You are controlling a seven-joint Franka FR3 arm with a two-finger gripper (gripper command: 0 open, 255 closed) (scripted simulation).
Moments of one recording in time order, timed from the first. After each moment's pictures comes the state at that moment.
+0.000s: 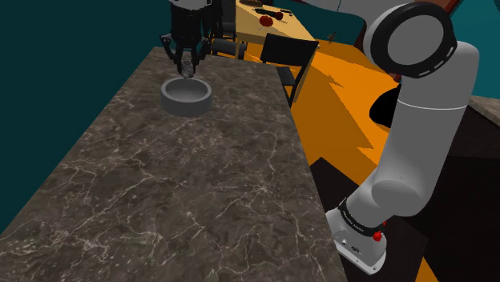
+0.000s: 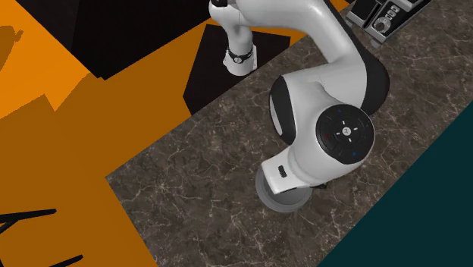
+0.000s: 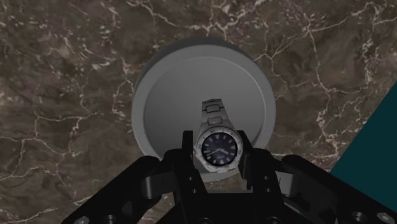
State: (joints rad) arm 0.04 0.40 0.43 -1.29 -0.11 1.67 0.69
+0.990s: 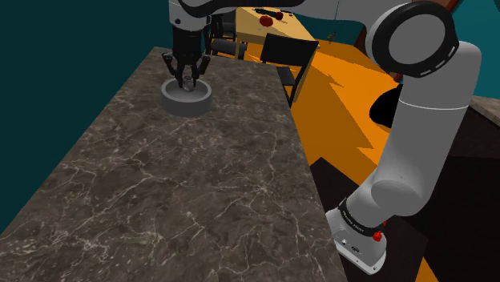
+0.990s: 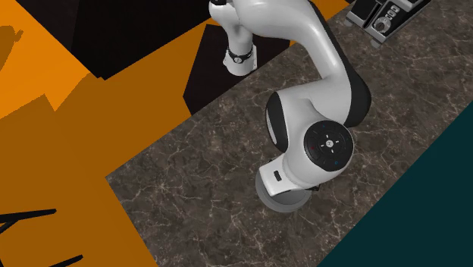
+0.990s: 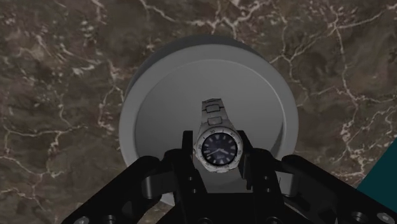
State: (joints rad) arm 0.03 0.39 0.43 -1.43 -0.10 1.80 0.68
